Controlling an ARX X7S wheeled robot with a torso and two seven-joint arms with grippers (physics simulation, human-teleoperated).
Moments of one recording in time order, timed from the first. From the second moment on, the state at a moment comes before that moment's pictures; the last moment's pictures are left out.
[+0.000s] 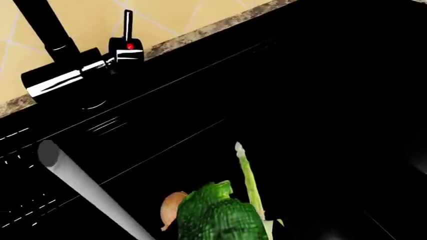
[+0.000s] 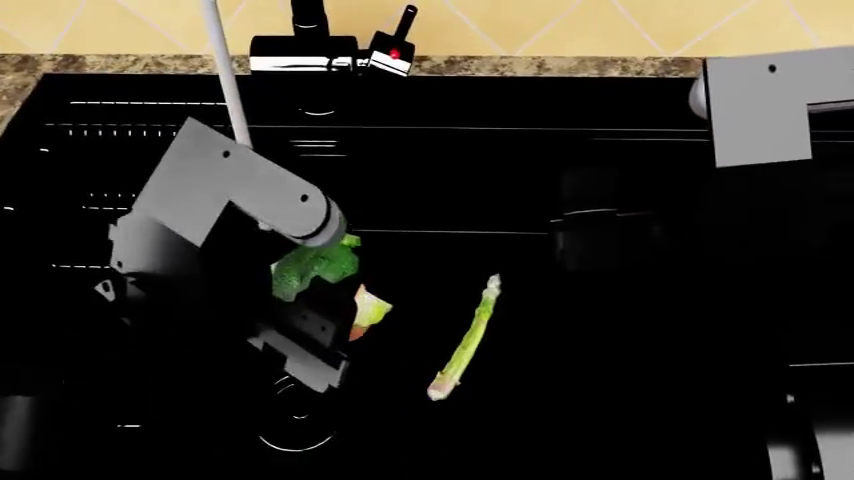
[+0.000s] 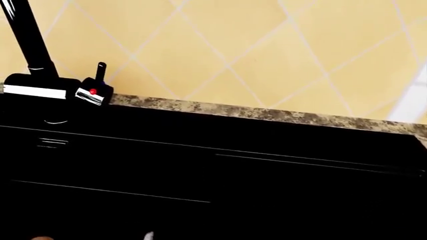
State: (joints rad) left arm -1.20 -0.42 0.73 0.14 -1.37 -1.11 -0.62; right arm 0.97 0.32 -0.02 -0.21 0.29 1.35 -0.07
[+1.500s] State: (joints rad) left arm -1.20 -0.69 0.61 0.09 -1.23 -0.89 -0.47; right arm 0.91 0.38 0.02 -0.41 0.33 1.44 -0.02
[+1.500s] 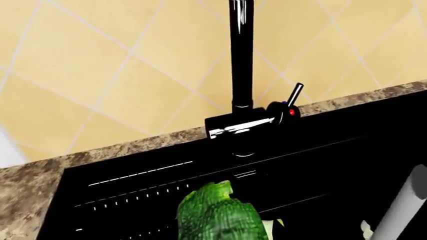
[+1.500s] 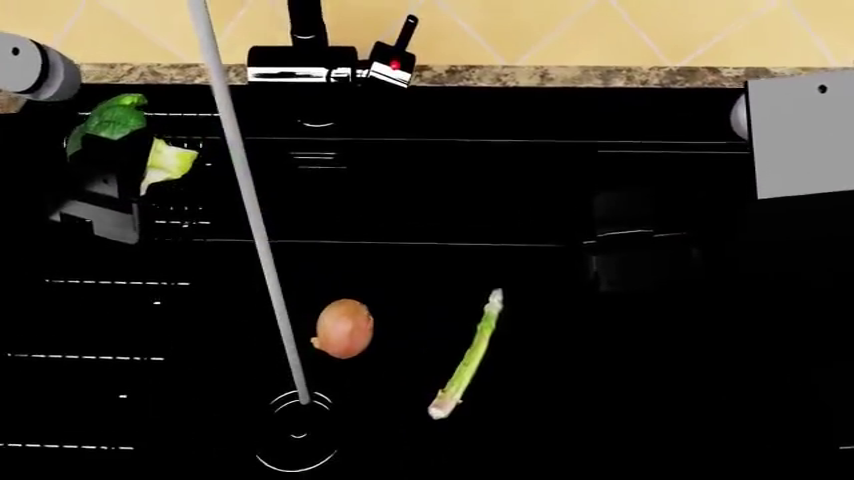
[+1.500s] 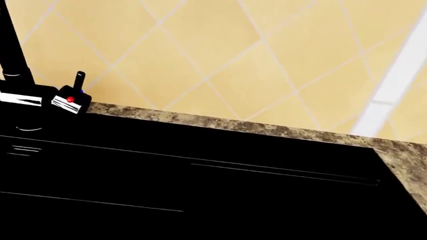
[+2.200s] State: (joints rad) left arm -1.17 -0.70 0.62 0.09 -1.22 -0.87 -0.46; right arm 0.90 0.36 0.04 -0.40 0.34 1.46 0.01
